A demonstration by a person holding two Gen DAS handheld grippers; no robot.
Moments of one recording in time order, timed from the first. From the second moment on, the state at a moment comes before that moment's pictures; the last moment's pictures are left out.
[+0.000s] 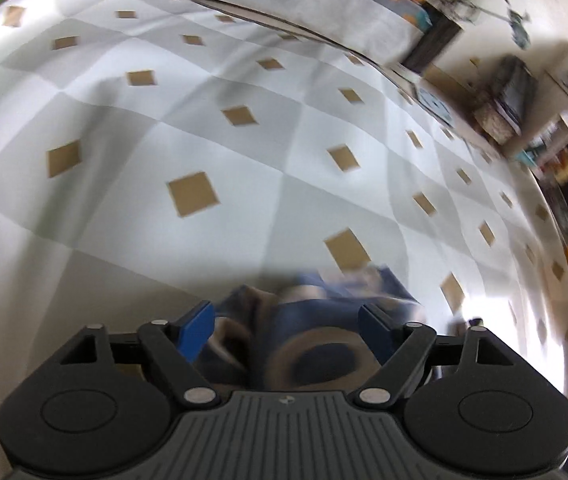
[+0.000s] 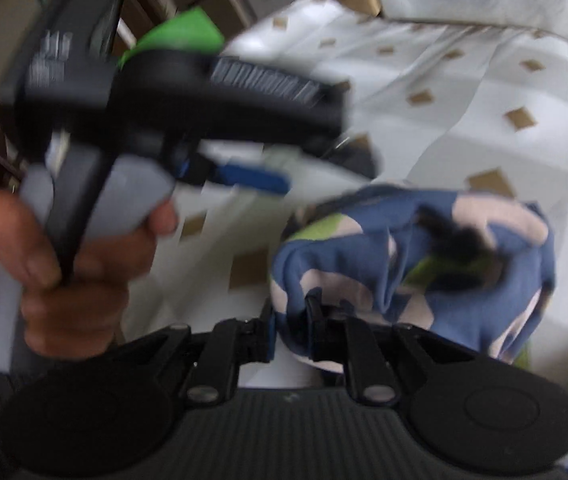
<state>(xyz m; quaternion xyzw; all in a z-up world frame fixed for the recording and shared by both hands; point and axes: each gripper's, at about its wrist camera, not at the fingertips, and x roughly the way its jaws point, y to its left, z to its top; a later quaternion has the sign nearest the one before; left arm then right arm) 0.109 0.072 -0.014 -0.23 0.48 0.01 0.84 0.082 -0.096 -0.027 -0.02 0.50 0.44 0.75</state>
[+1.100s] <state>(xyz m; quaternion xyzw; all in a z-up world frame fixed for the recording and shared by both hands) 0.111 0.035 -0.050 -0.15 0.54 0.05 0.82 0.107 -0.170 -0.037 -0.02 0.56 0.25 0.79</state>
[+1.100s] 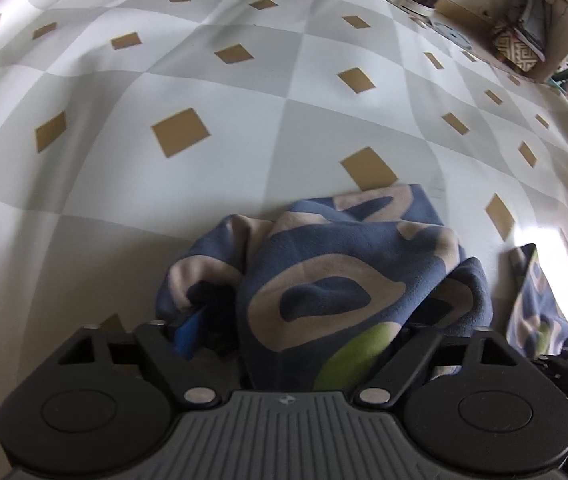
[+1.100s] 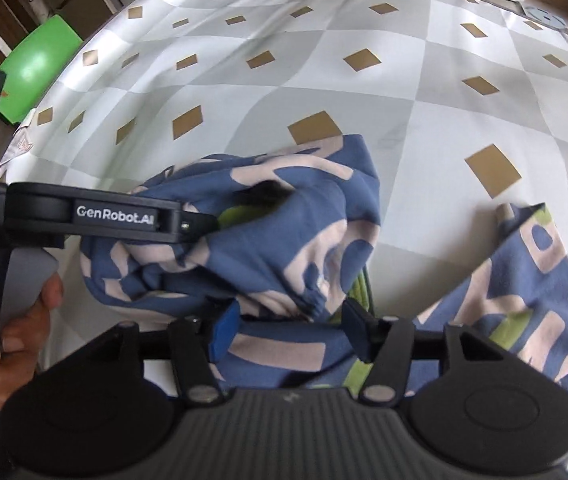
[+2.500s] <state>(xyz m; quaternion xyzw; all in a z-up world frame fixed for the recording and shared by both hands) 0.089 0.098 -0.020 -0.34 0.49 0.03 0.80 0.117 -0.103 -0.004 0.03 0.42 0.31 0.85</state>
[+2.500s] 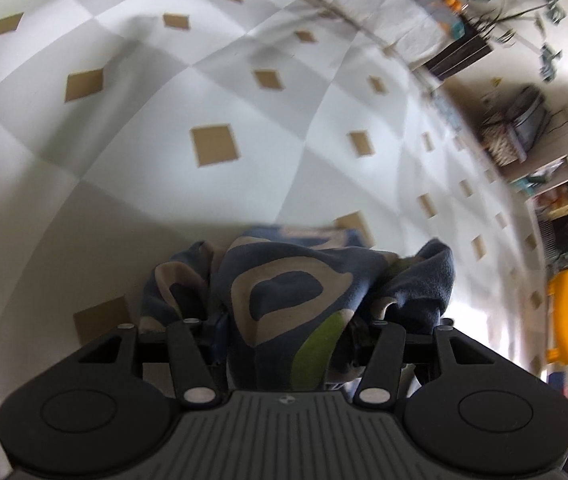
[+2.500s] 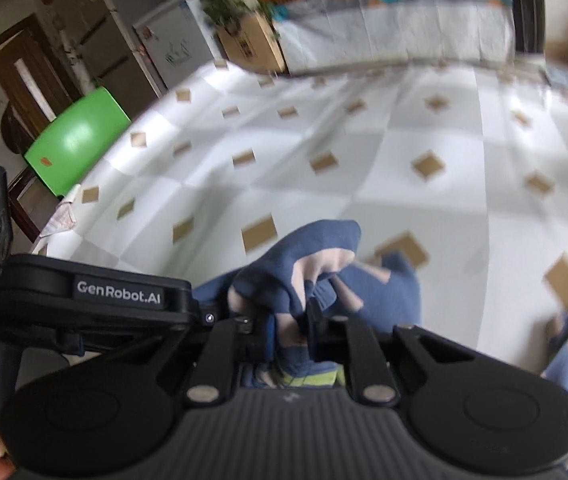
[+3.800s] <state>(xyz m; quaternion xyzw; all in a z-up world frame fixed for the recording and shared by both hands) 0.094 0.067 -0.020 -0.19 0.51 0.04 0.84 0.041 -0.076 -0.025 -0.09 0.45 0.46 0.76</state>
